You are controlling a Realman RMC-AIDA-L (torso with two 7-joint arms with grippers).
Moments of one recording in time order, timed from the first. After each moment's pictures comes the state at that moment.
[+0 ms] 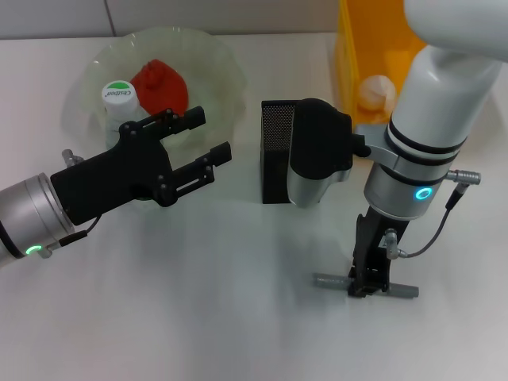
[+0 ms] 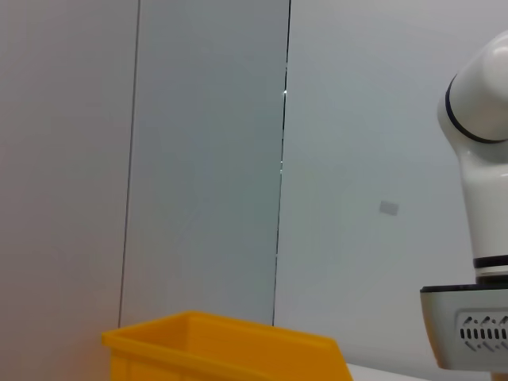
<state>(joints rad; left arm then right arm) -0.45 -2.08 0.88 0.35 1.49 1.55 -0.85 0.99 2.09 -1.74 -0.77 -2.42 -1.53 2.25</state>
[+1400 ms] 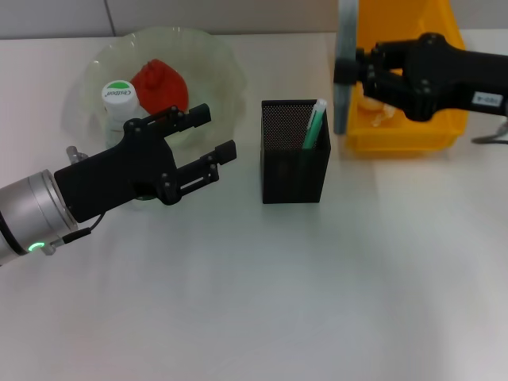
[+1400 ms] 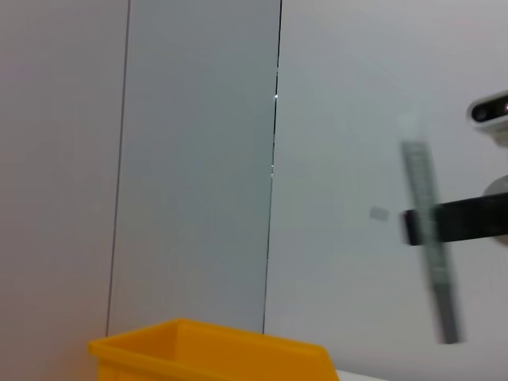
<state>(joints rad) -0.46 -2.08 0.88 0.35 1.49 1.56 -0.86 0.42 2.08 -0.99 -1.01 -1.55 -1.57 1.63</state>
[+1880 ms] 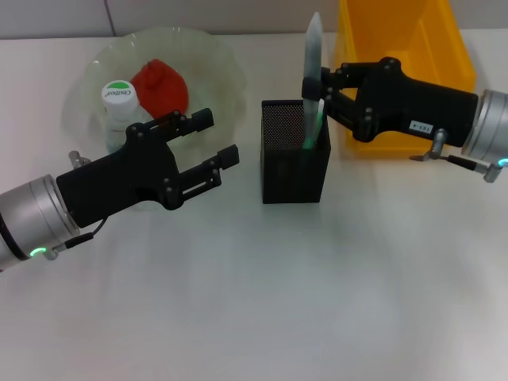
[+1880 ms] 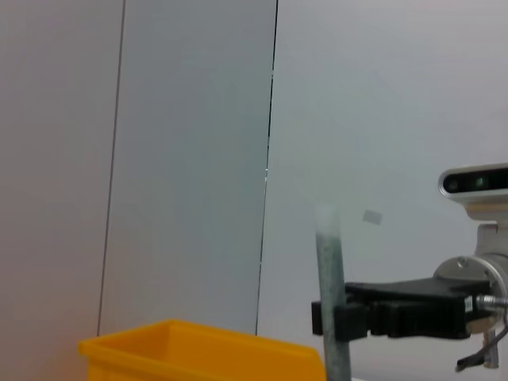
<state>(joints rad) -0.46 -2.08 0.88 0.33 1.49 1.57 -0.86 0.55 2.09 -0.99 -0.56 -1.48 -1.42 1.13</state>
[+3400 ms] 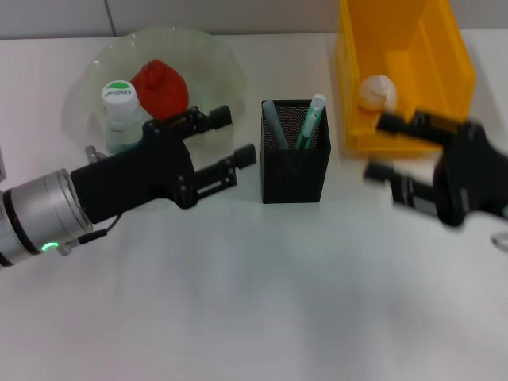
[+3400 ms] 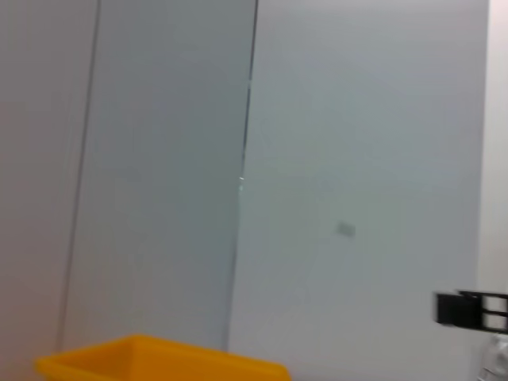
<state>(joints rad) -0.50 -2.08 0.89 0.31 1.50 1.59 -0.87 0.27 2.08 -0.98 -0.71 -1.43 -1.75 1.10</state>
